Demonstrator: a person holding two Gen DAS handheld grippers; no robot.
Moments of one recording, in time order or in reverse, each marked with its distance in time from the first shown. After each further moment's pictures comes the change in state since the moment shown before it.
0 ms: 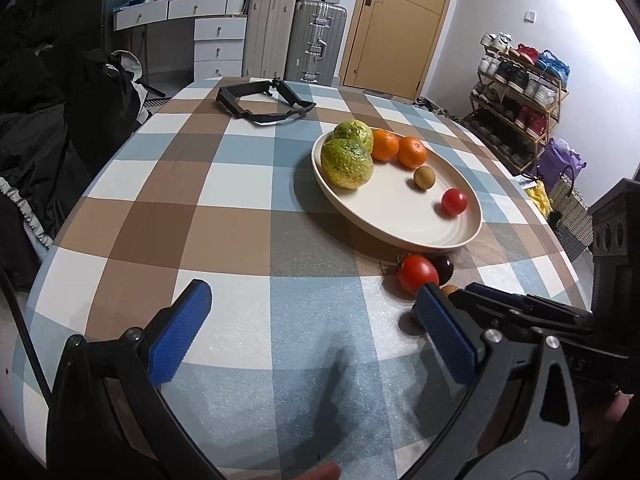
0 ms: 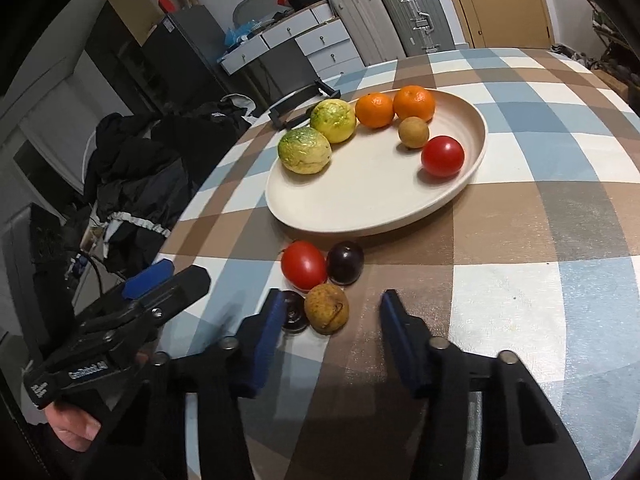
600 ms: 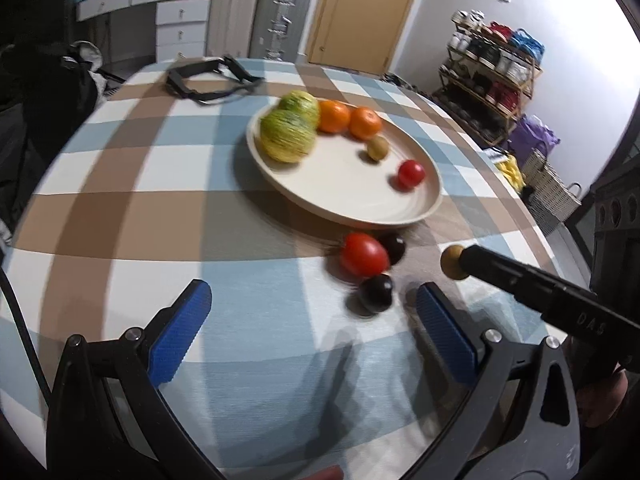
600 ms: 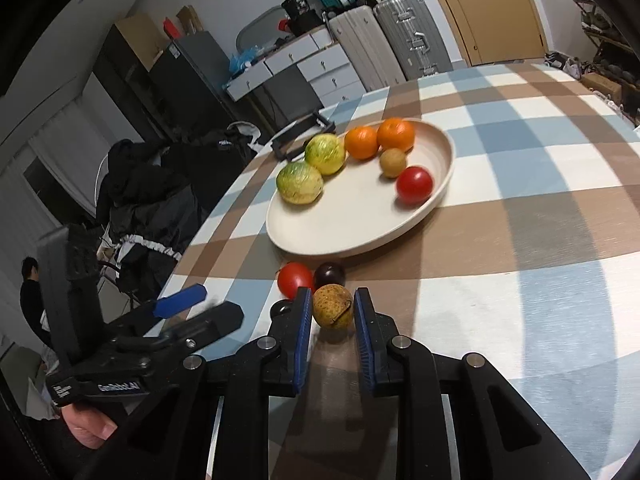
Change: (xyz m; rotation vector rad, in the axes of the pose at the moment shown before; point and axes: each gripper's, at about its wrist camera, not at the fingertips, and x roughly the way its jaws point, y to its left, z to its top) left arm 0.020 -0.032 -0.002 0.053 0.099 -0.128; right arm -0.038 -0.021 -0.002 0.027 -0.103 0.045
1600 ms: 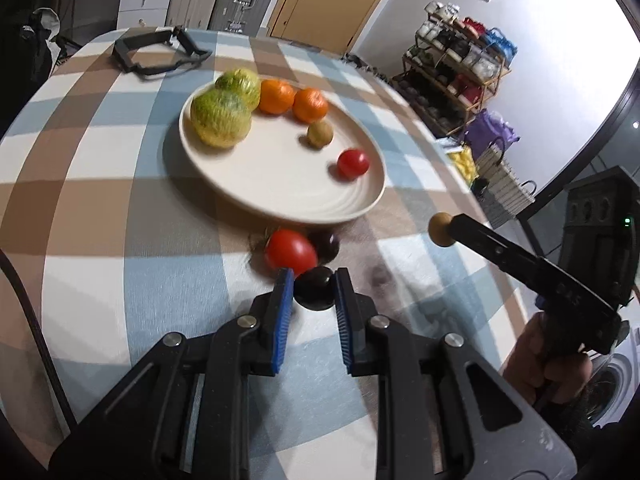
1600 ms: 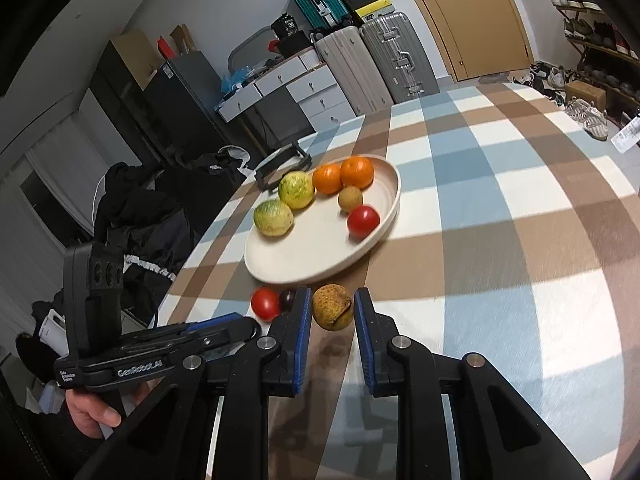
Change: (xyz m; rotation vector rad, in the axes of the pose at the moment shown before) left arm 0.012 -0.012 0.018 -0.044 0.081 -0.199; right arm -0.039 -0.028 0.013 0.018 -0.066 -0.020
